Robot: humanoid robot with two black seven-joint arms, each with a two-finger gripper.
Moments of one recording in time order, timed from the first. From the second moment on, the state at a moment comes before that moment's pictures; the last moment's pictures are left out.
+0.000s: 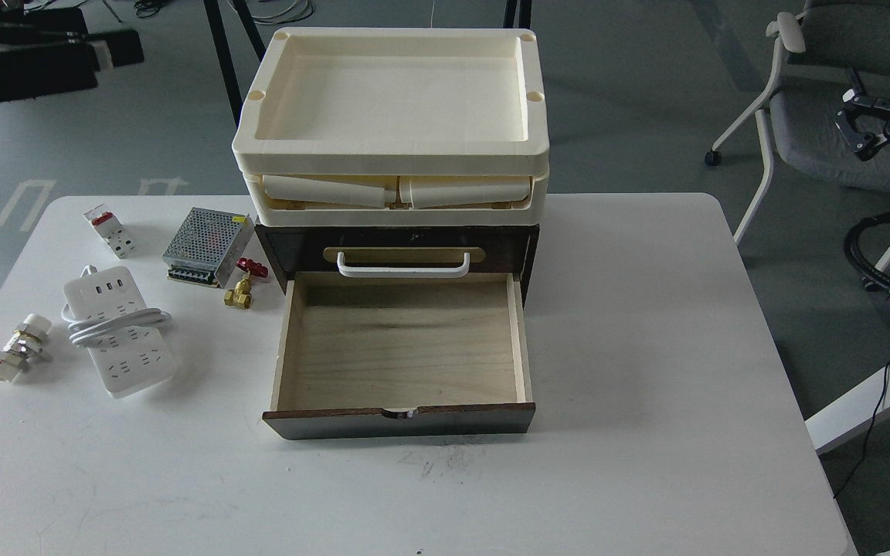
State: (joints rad) left arm -0.83 1.26 -0.73 -1.48 1.75 -0.49 -0.49; right arm 0.76 -0.64 0.77 0.66 0.31 0.49 0.28
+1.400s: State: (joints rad) left arm -0.82 0.79 -0.17 -0.75 2.18 -0.23 -0.49; right arm 0.72 -0.64 0.77 0.66 0.31 0.49 0.28
